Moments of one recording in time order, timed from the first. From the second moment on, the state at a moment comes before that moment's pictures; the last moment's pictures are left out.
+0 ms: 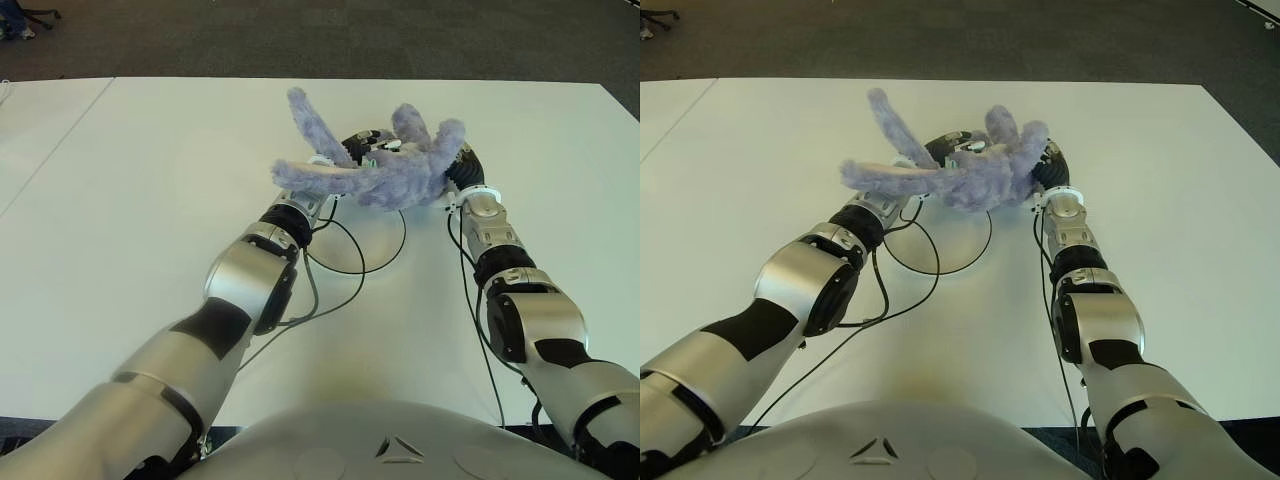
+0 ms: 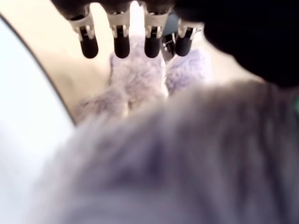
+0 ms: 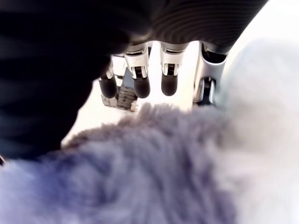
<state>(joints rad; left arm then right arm) -1.01 -0.10 -0.09 1.27 0.15 -0.07 -0.16 -0.70 -0.27 -0.08 1.00 0.00 -0.11 -0.04</state>
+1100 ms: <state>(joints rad) -1.04 -0.11 -0.03 1.15 0.06 -0.23 -0.08 -0.51 -0.21 -0.18 0.40 0.12 -0.03 0.03</state>
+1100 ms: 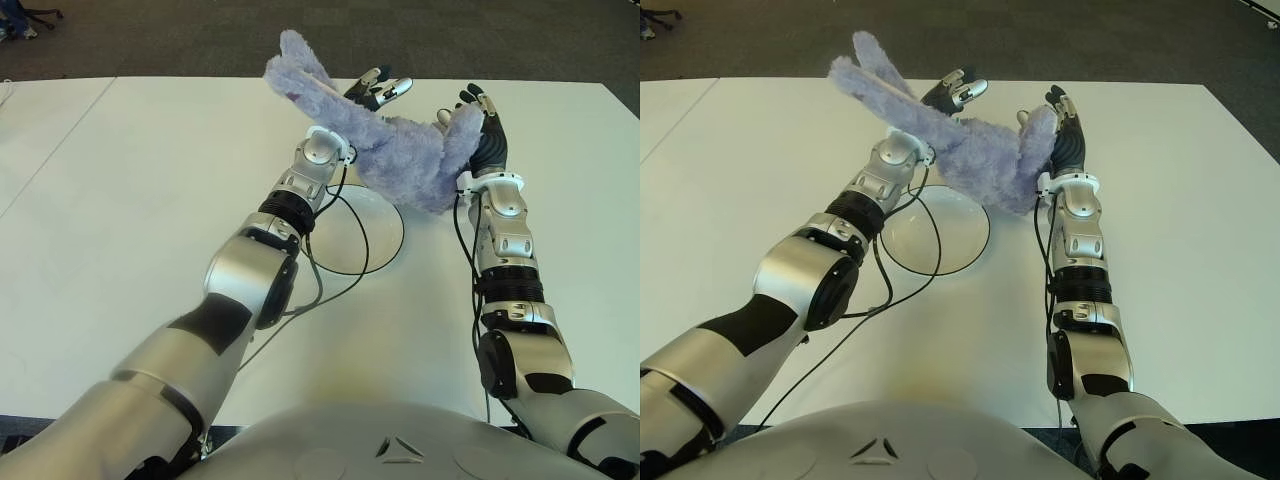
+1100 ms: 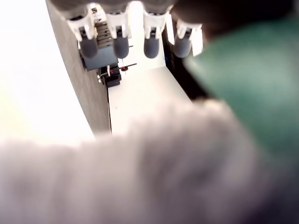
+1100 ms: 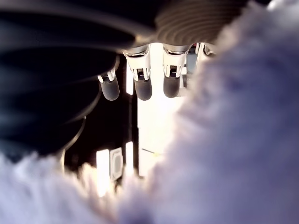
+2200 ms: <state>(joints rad) -1.10 -0.11 -0.01 1.17 0.04 -0.15 -0.08 -0.57 -0.23 -0.21 0.49 0.12 -0.03 0.03</state>
